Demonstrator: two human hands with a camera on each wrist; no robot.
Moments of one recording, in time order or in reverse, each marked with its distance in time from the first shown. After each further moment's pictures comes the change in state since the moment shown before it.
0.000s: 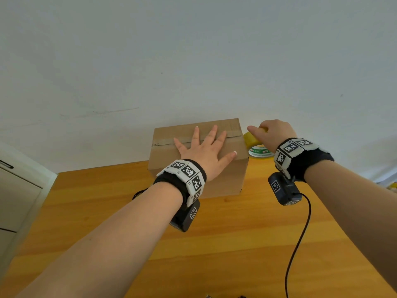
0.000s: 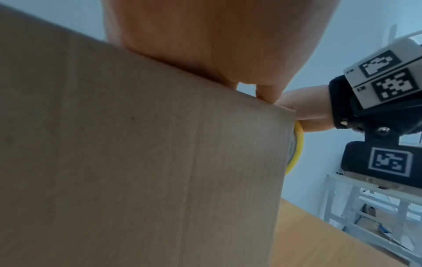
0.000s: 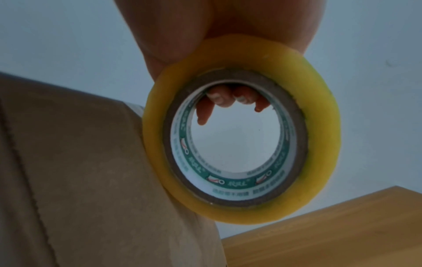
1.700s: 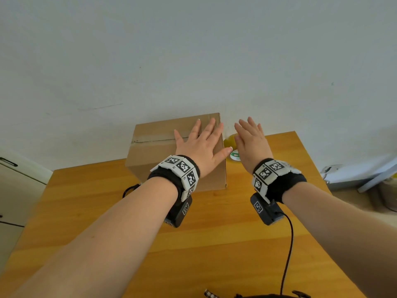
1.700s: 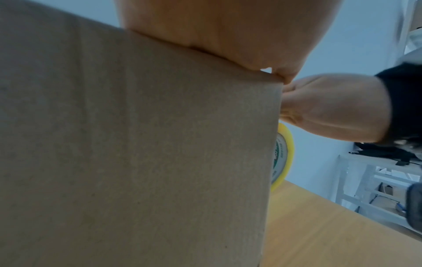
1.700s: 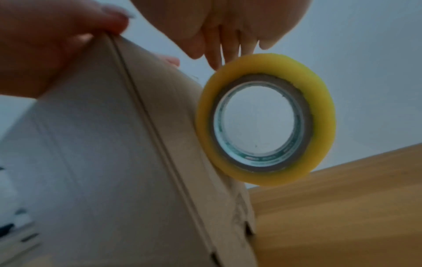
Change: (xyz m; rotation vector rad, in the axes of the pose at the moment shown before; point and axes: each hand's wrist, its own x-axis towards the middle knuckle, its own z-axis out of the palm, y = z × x) left_hand 0.014 0.032 0.007 0.071 0.017 0.046; right_hand -0.033 0.020 0.044 0.166 0.104 -0.268
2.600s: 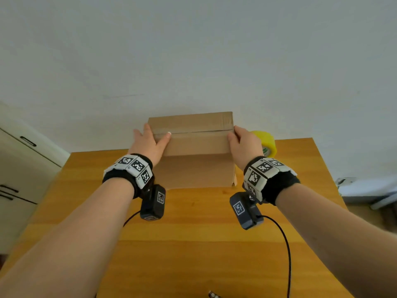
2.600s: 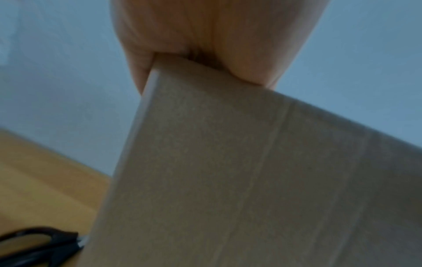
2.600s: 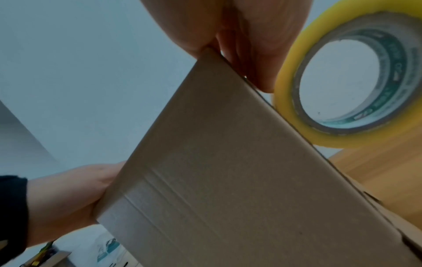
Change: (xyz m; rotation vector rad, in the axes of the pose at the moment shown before) left_hand -0.047 -0.129 0.018 -0.437 0.153 -0.629; right_hand 0.000 -0.067 0.005 0.282 -0.084 0.166
